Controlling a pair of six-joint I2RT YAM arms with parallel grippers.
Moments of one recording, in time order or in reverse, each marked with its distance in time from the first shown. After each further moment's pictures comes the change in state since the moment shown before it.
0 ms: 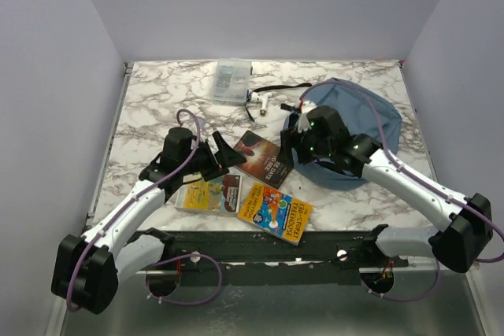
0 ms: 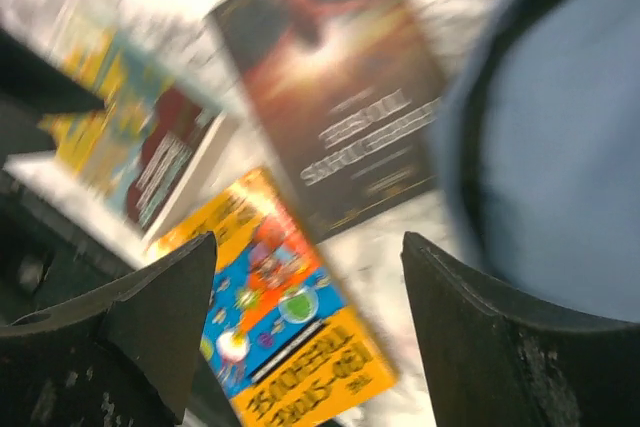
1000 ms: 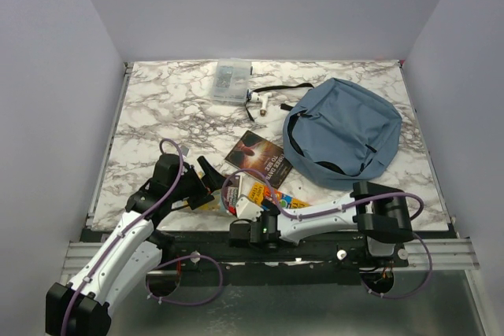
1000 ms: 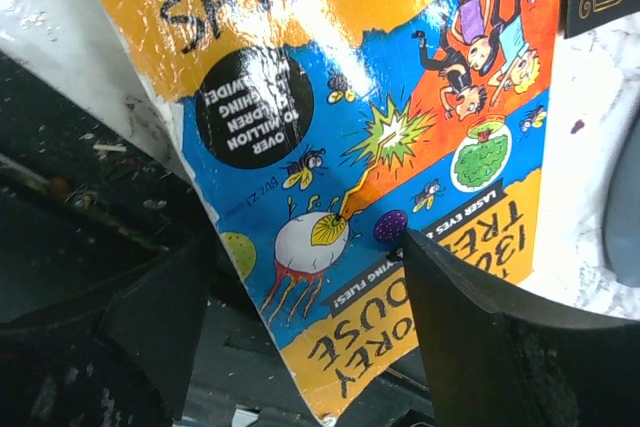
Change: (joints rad) left arm 0.009 -0.362 -0.176 -0.354 -0.150 -0.093; right arm 0.846 0.524 -0.021 -0.237 0.566 0.242
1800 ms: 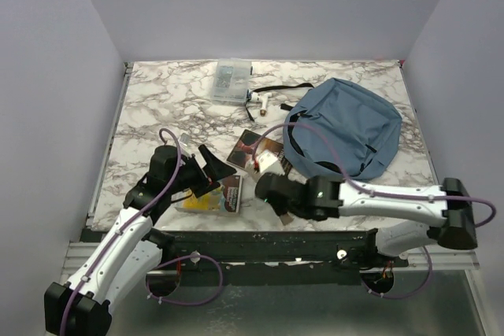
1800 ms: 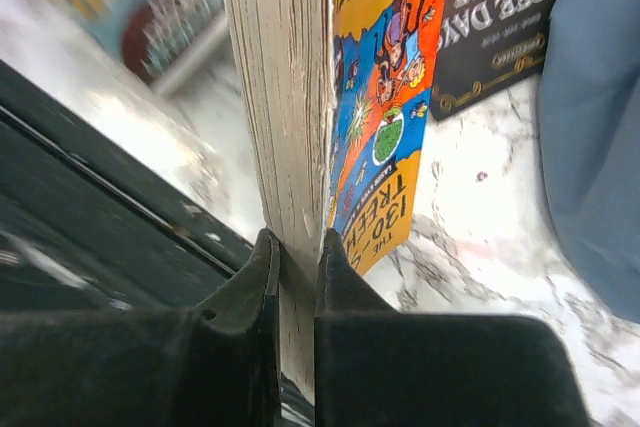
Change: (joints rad) left arm 0.004 0.030 0.079 0.064 0.046 0.012; right arm -0.126 -0.357 0.018 0.010 -0.018 -0.058
